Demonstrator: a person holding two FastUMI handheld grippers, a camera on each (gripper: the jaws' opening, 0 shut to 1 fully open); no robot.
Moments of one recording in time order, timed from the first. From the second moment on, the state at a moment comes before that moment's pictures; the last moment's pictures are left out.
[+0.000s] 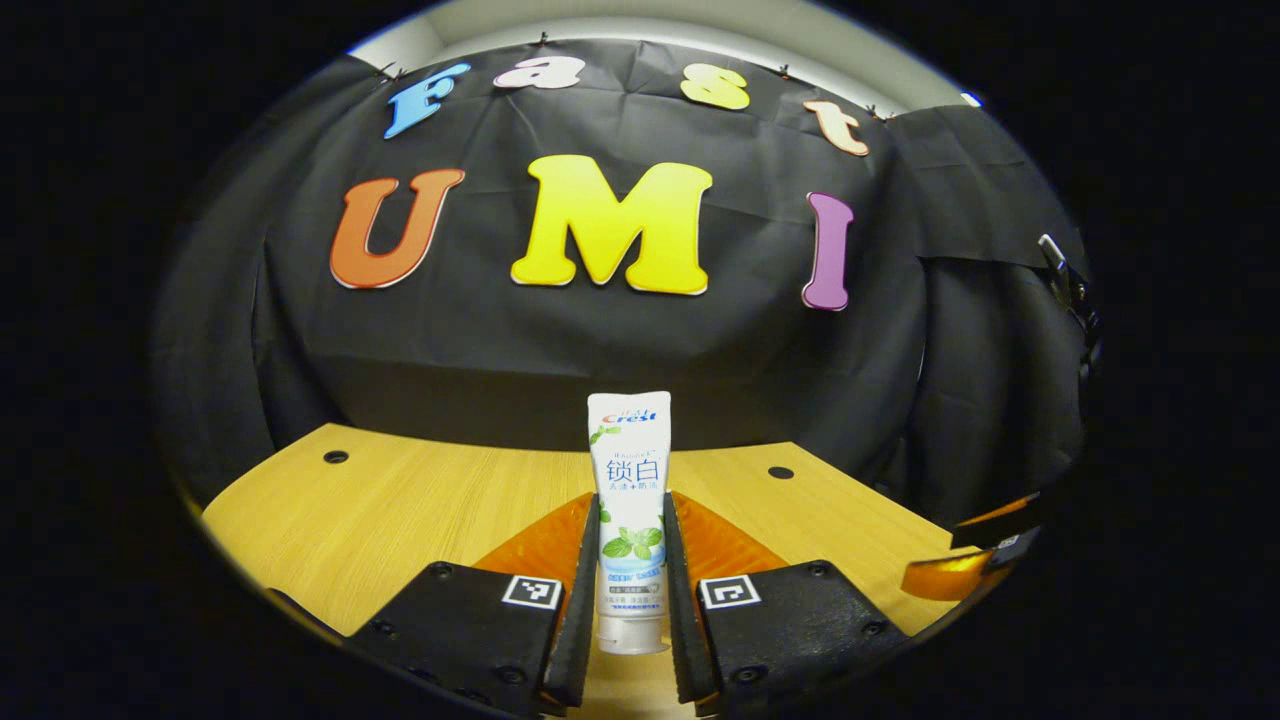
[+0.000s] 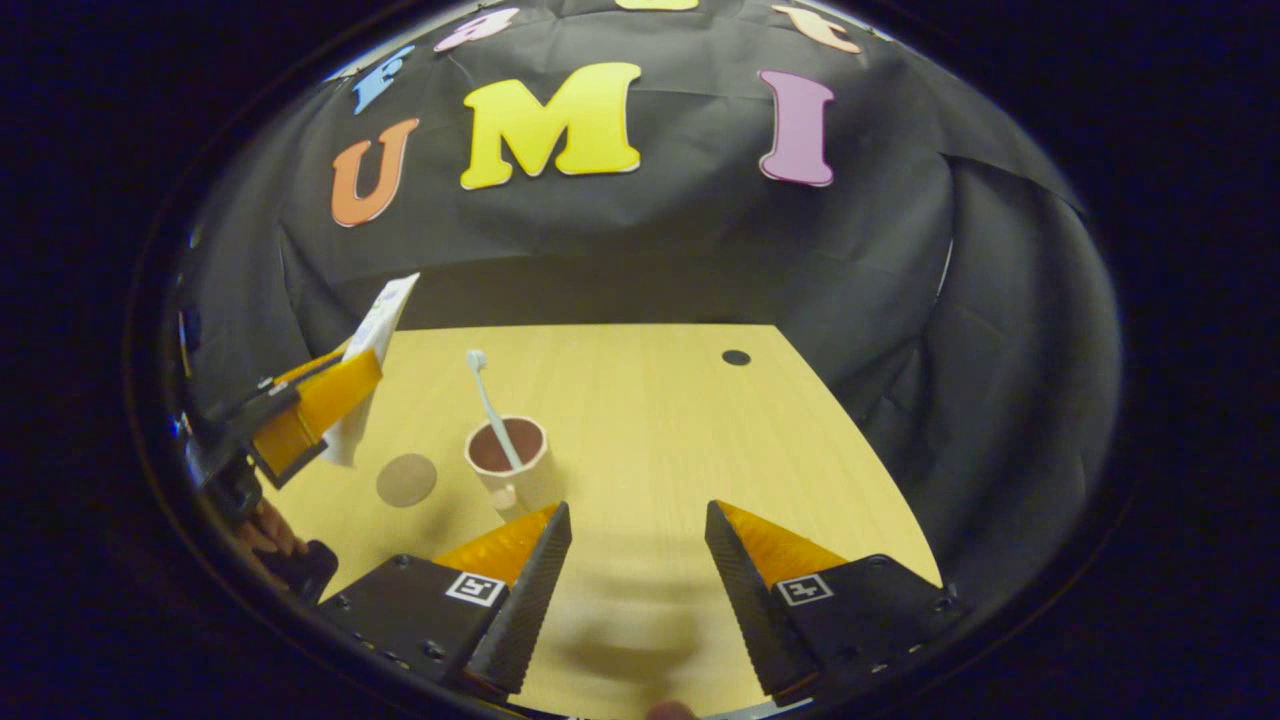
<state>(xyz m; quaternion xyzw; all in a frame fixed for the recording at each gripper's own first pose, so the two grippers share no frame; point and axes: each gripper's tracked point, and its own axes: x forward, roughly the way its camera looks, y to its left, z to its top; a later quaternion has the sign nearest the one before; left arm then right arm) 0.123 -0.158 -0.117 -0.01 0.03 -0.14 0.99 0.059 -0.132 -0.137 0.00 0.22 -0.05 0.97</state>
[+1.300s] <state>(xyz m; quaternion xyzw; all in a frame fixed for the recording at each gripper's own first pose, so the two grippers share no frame) 0.164 -0.219 -0.197 0.00 -0.04 -0.12 0.99 0.027 -0.178 -0.208 0.01 0.31 -0.06 0.95</state>
